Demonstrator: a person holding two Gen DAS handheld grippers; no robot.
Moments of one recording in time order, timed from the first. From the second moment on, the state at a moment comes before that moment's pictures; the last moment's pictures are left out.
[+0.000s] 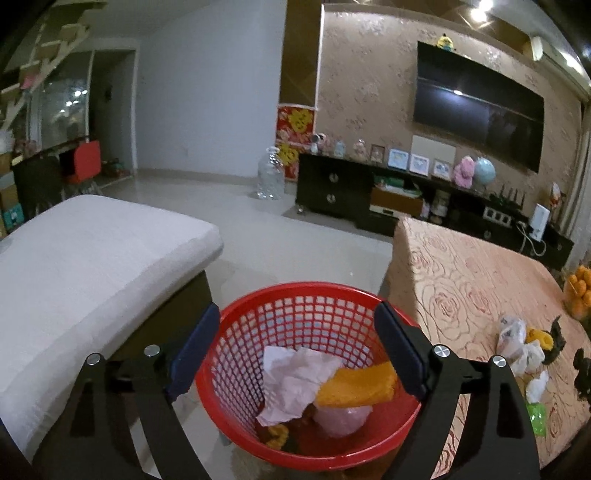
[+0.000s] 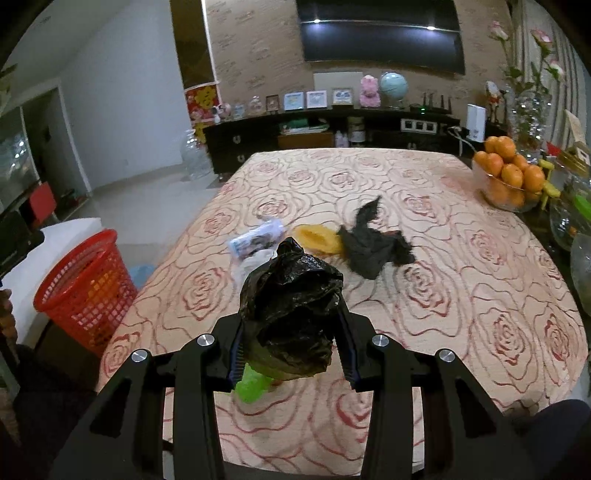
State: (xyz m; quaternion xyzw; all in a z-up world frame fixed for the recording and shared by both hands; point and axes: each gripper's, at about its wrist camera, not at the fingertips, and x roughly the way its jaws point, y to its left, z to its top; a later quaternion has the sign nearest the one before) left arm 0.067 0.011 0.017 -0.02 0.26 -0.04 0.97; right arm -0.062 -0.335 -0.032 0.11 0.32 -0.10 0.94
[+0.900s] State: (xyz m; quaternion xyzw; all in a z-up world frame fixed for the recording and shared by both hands) left arm 0.068 0.061 0.022 -0.09 0.24 0.03 0.97; right arm 0.064 -0.150 0.001 0.08 0.34 0.09 0.93
